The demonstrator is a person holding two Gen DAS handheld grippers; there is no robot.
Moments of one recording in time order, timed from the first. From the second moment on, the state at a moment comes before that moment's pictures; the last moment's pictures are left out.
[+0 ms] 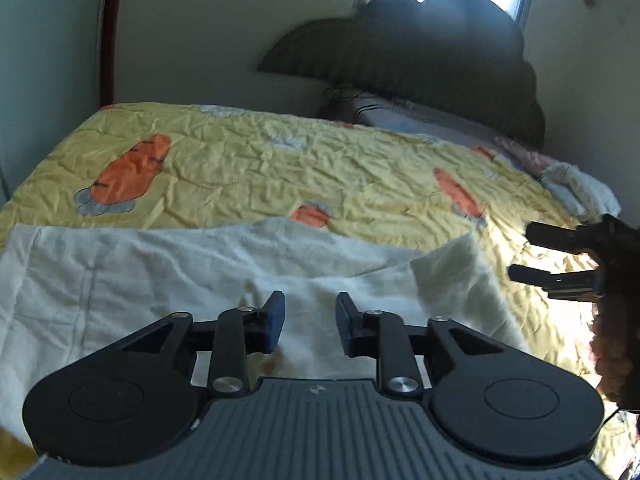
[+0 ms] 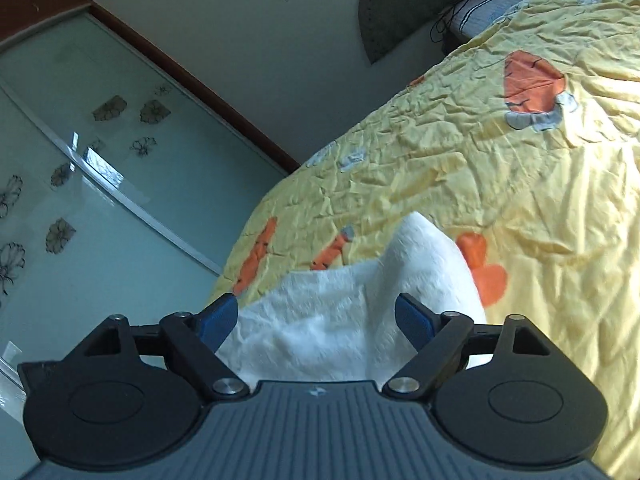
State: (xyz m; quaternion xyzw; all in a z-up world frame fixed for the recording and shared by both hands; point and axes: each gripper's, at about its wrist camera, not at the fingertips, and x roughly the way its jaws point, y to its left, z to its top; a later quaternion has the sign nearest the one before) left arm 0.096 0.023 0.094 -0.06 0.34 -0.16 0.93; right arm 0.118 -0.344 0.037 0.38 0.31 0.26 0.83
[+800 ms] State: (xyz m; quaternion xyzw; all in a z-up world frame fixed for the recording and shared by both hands) left arm 0.065 -0.001 0.022 -0.04 0.37 -0.20 0.91; right arm 0.066 -0.358 -0.033 0.54 0.34 0.29 0.71
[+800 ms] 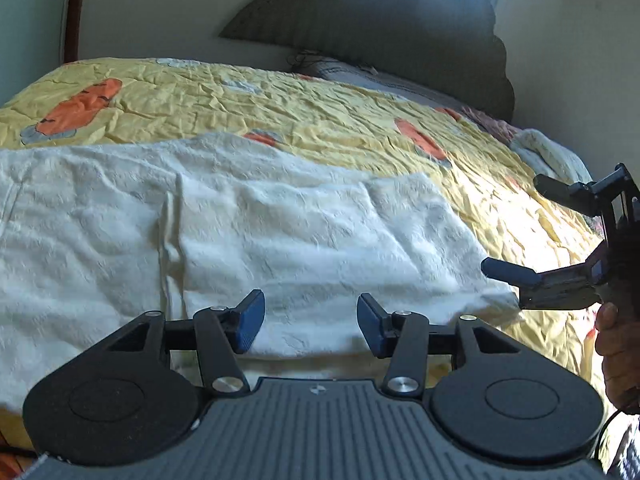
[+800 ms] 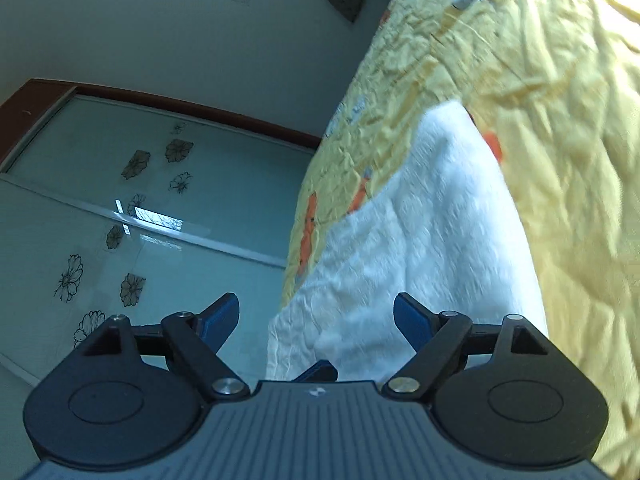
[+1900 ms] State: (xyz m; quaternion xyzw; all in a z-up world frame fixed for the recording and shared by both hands) left arm -0.004 0.043 0.027 -0.11 0.27 -0.16 0.94; right arm 0.158 -0.240 0.036 0.14 0.35 0.23 0.90
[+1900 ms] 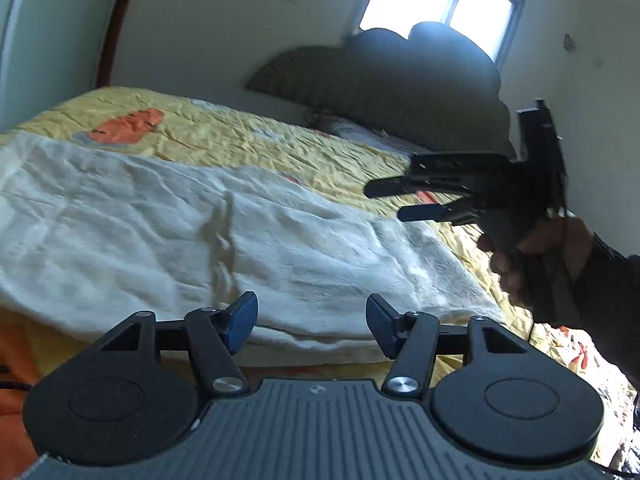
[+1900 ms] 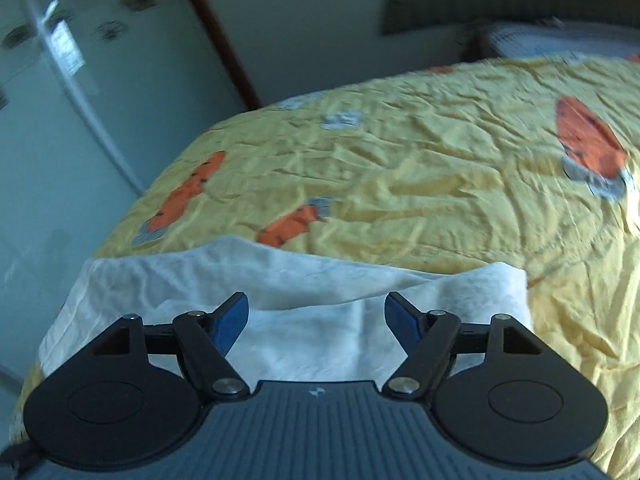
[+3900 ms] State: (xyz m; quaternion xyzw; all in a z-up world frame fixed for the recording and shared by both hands) left arm 0.067 0.099 0.014 -0.40 0.43 -0.09 0.80; right arm -0.006 -0.318 0.014 0.30 0.32 0.18 0.88
